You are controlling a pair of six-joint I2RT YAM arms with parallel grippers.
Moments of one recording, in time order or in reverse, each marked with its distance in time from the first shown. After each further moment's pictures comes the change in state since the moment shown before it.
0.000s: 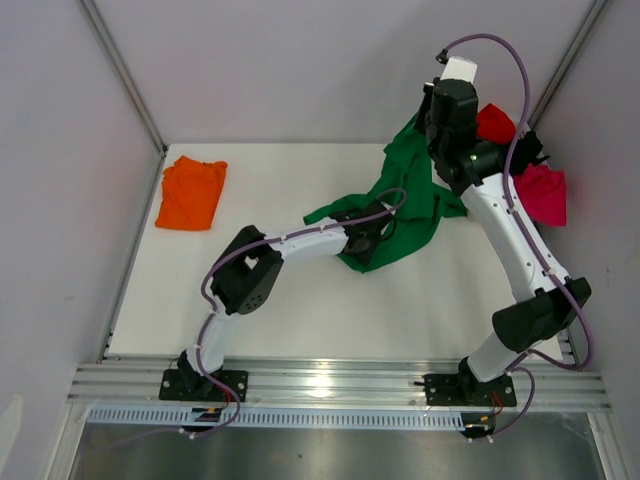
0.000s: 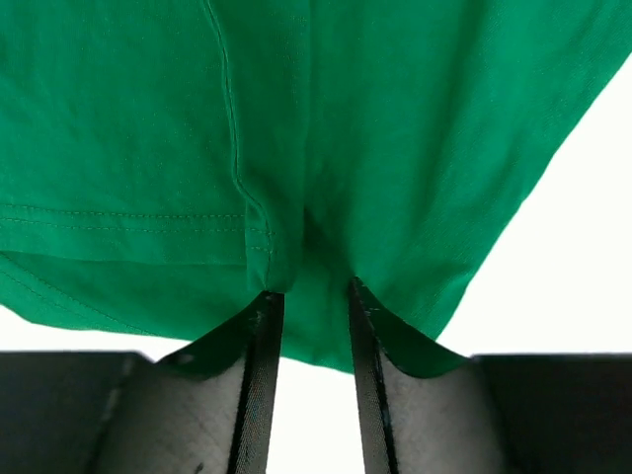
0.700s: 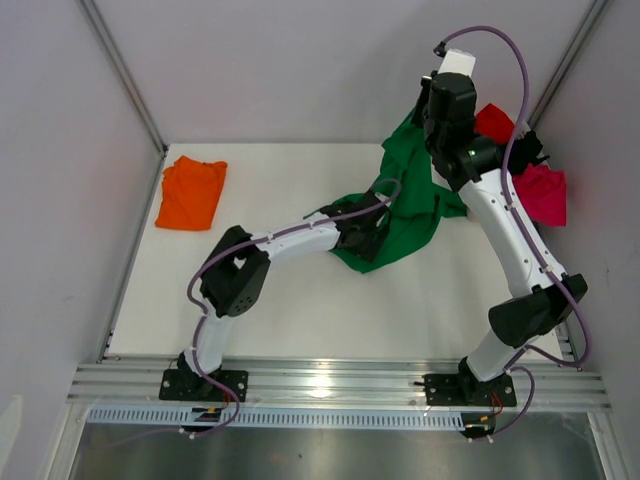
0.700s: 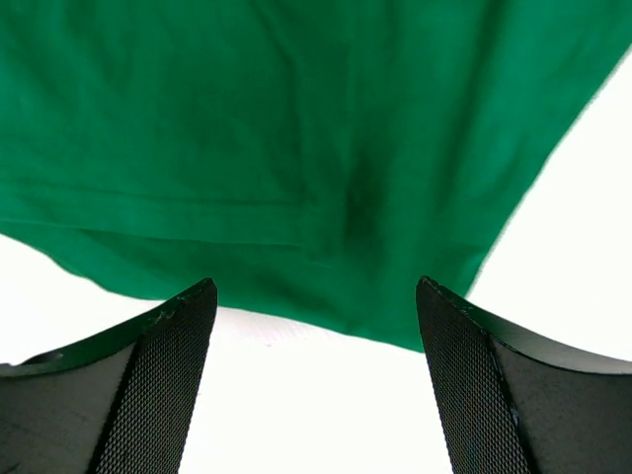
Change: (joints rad) left arm 0.028 -0.078 -0.023 -0.009 -0.028 0.016; right arm 0.012 0.032 0.071 -0.016 0.009 -0.003
